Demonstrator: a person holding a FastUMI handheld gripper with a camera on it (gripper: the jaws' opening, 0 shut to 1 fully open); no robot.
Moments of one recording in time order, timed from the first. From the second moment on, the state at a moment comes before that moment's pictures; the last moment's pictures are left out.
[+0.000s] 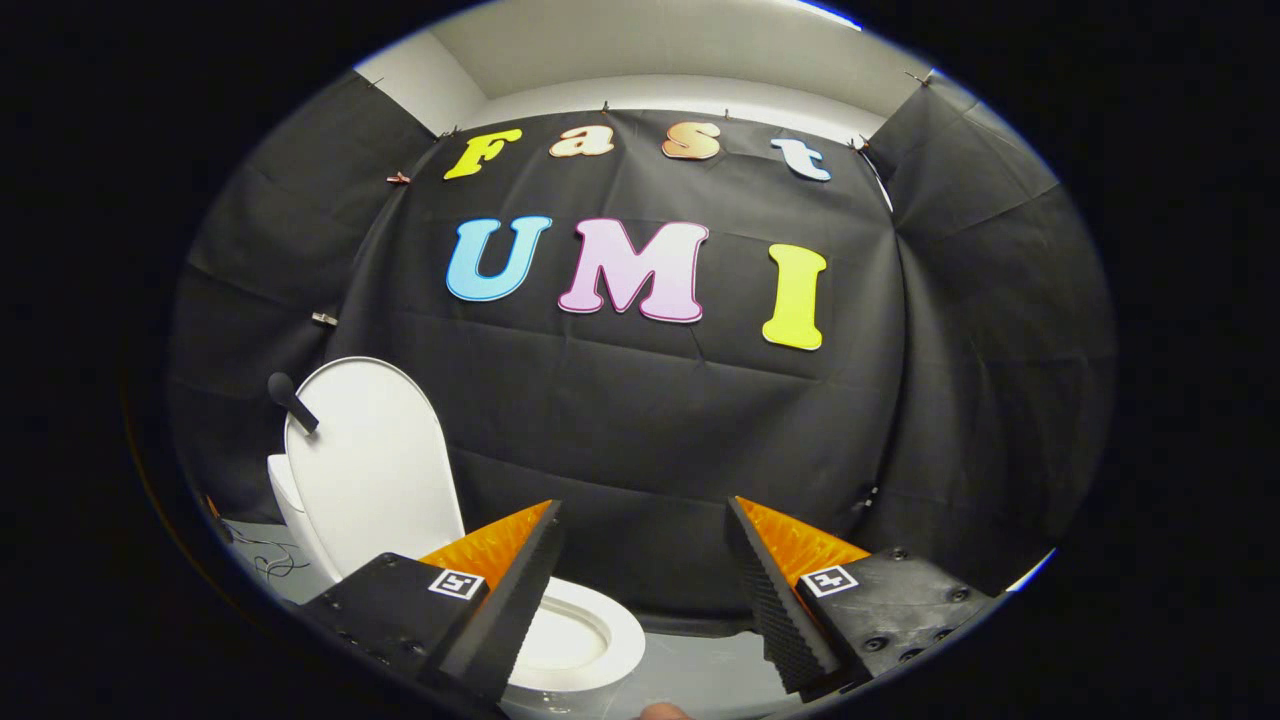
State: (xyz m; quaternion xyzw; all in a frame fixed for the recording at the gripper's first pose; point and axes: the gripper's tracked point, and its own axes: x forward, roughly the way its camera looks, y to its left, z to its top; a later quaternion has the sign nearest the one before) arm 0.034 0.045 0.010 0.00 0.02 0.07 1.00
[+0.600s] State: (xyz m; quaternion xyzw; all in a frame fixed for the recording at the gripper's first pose) arm 0.036 0.043 0.010 0.00 0.02 0.06 1.00
